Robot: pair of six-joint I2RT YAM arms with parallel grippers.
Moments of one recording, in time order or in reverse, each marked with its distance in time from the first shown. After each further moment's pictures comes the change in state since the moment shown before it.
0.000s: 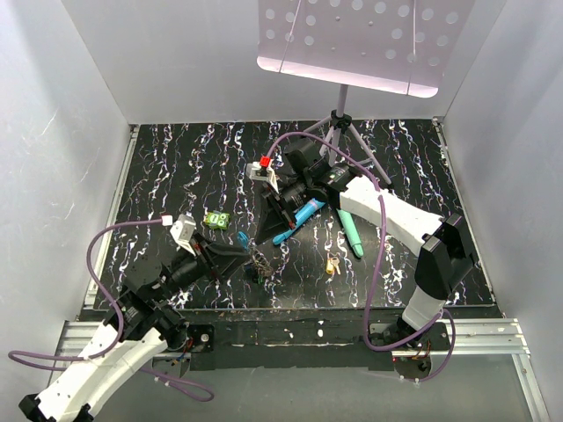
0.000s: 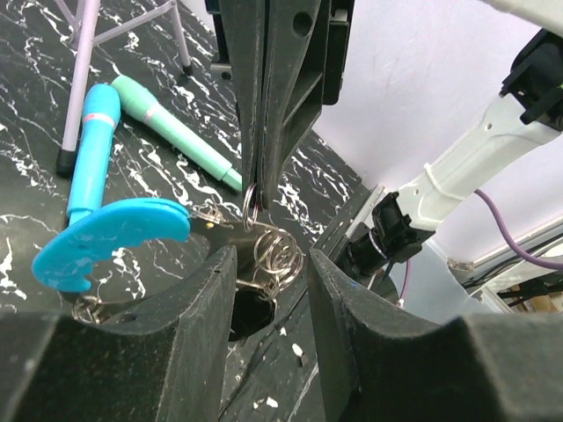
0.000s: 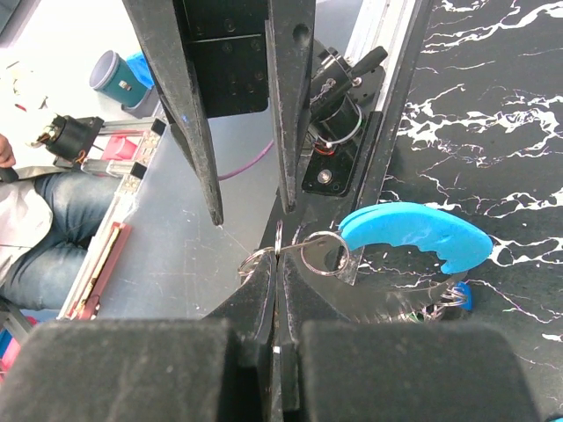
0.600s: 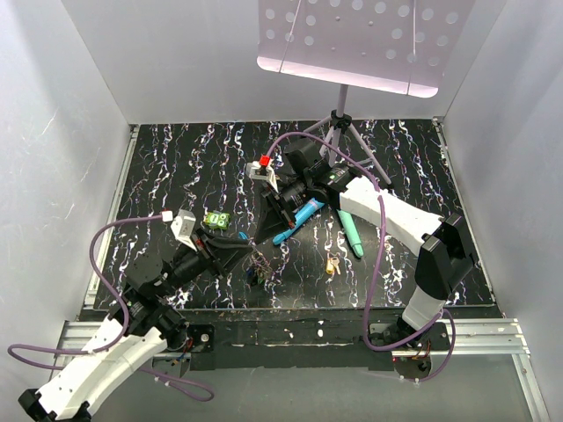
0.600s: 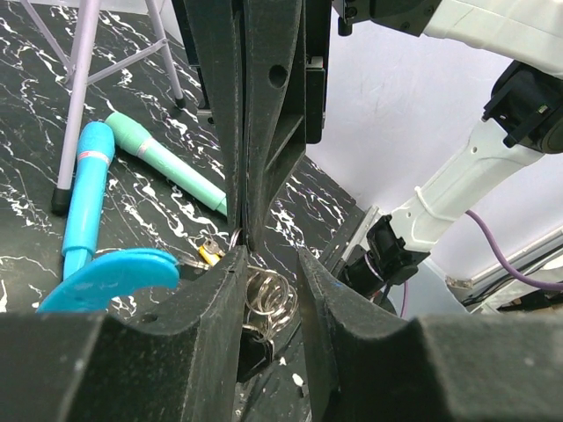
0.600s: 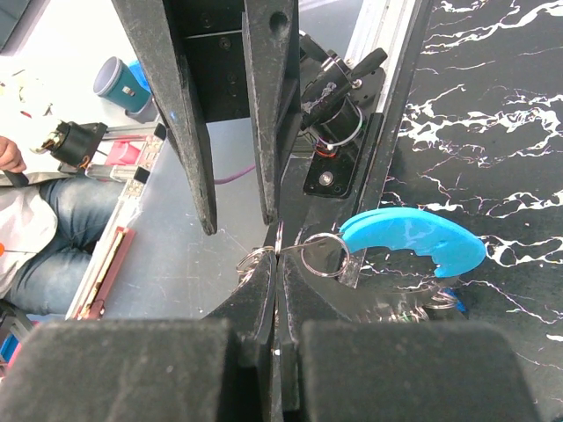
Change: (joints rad) left arm 0.000 0.078 -0.031 0.195 0.002 -0.003; right arm -0.003 -0.001 -0.015 0.047 0.000 0.048
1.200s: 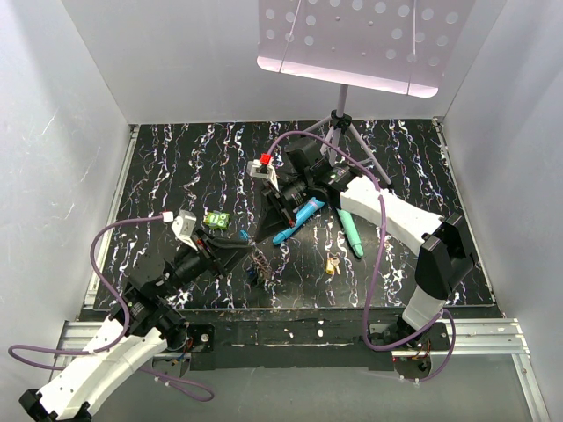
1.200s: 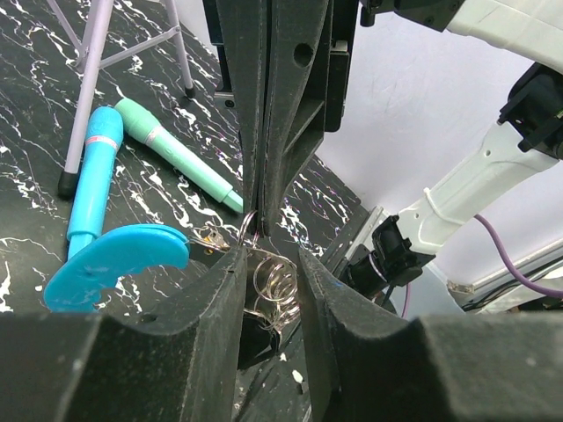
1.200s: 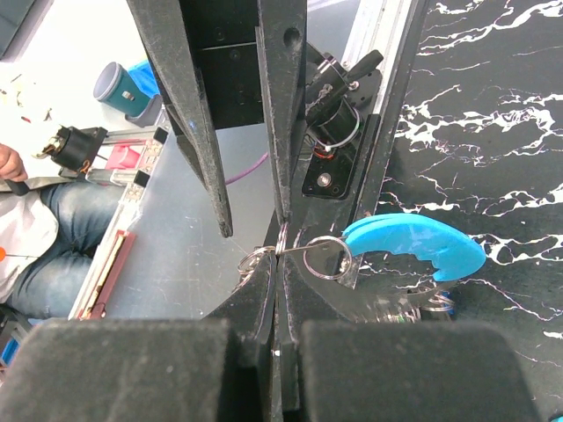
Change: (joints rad) left arm 0.000 -0.023 -0.014 -0.036 -0.027 -0.023; right arm -0.006 0.000 -0.002 0.014 0.000 0.018
